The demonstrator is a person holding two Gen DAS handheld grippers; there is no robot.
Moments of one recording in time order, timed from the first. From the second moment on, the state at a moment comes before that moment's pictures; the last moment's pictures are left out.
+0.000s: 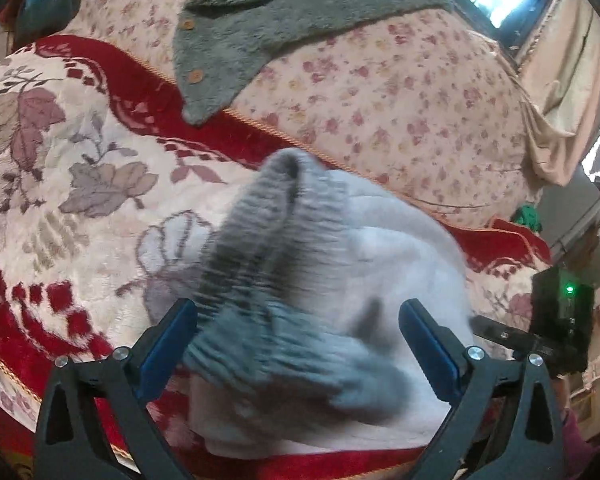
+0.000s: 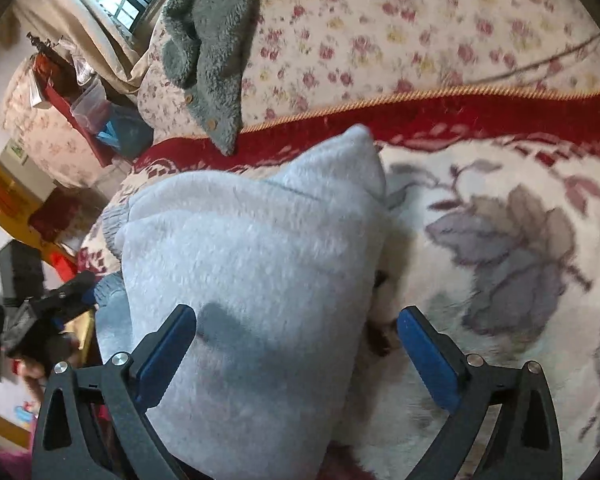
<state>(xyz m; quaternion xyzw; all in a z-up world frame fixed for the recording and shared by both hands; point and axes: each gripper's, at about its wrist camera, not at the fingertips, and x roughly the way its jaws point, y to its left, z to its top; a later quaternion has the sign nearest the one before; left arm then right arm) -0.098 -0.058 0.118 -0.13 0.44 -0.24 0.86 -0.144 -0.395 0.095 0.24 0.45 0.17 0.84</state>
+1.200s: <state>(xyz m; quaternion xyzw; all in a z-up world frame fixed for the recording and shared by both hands) -0.102 -0.126 0.135 -0.16 0.42 -0.29 0.85 -0.148 -0.427 0.115 0.32 0.40 0.24 0.82</state>
